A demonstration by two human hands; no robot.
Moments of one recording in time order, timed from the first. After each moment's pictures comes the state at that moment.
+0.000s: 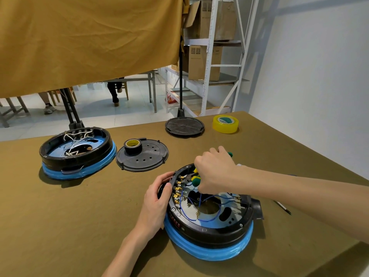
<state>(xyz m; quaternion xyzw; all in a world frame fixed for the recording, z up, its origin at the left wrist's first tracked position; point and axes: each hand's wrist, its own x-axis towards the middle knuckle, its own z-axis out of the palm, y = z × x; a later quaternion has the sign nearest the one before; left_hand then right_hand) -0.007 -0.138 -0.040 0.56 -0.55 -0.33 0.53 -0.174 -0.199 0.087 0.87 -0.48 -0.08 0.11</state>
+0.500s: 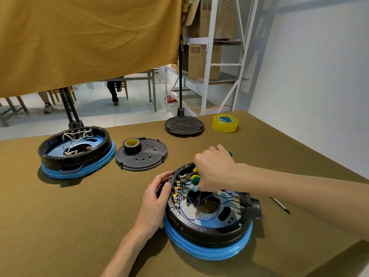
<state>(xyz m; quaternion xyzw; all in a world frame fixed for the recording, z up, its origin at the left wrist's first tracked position) -0.011 -0.136 -0.035 0.56 -0.54 -0.34 0.53 -0.175 -0.203 0.088 0.87 -0.48 -0.07 0.10</state>
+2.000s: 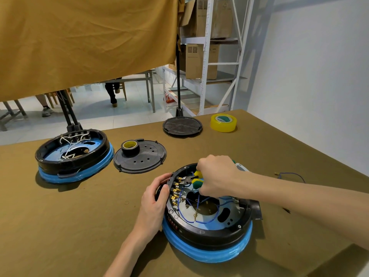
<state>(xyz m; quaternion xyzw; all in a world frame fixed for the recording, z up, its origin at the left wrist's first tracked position) -0.010 -0.138 -0.038 0.55 -0.55 -0.33 0.53 -0.189 -0.202 0.068 0.88 -0.47 -0.01 0.11</state>
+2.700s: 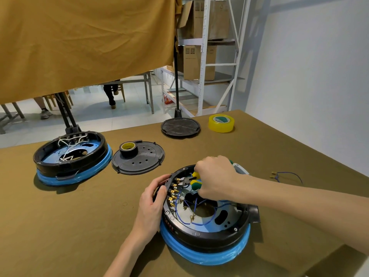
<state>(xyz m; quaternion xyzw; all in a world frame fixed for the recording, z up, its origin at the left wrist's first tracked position) -0.011 -0.138 -0.039 0.55 -0.54 -0.33 0.55 -0.194 -0.199 0.066 0.88 -0.47 0.00 0.09</state>
